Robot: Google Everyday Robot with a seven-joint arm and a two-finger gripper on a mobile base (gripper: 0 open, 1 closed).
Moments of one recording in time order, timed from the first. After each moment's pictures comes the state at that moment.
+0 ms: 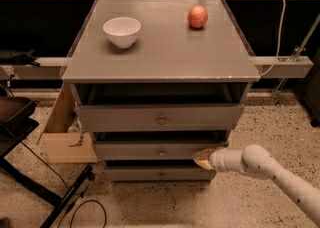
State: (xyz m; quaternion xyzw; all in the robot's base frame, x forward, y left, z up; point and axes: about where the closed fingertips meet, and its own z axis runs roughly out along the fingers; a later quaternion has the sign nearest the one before) arm 0.598 -0.164 0.398 -0.45 0.76 0.23 0.40
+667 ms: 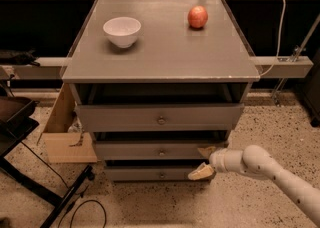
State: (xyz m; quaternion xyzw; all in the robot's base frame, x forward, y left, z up) arm 0.598 -0.164 0.398 -0.45 0.76 0.23 0.40
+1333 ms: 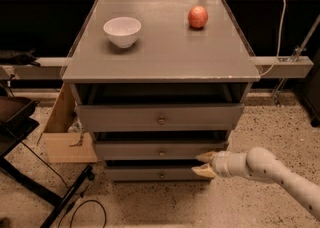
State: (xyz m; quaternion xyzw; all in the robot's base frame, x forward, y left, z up) arm 0.567 -0.166 0.412 -0.48 0.76 0.22 0.39
